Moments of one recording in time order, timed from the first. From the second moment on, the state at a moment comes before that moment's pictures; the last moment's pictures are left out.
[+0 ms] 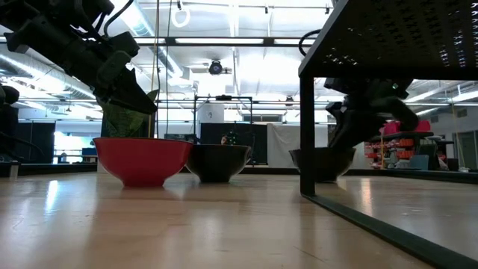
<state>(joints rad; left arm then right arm) -0.09 0.90 0.35 -0.02 -0.58 -0.30 -0.04 1.34 0.53 -0.07 0.07 -0.22</state>
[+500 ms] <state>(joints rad) -0.09 0.90 0.35 -0.02 -0.59 -0.30 0.17 1.12 0.80 -0.47 0.40 -0.19</state>
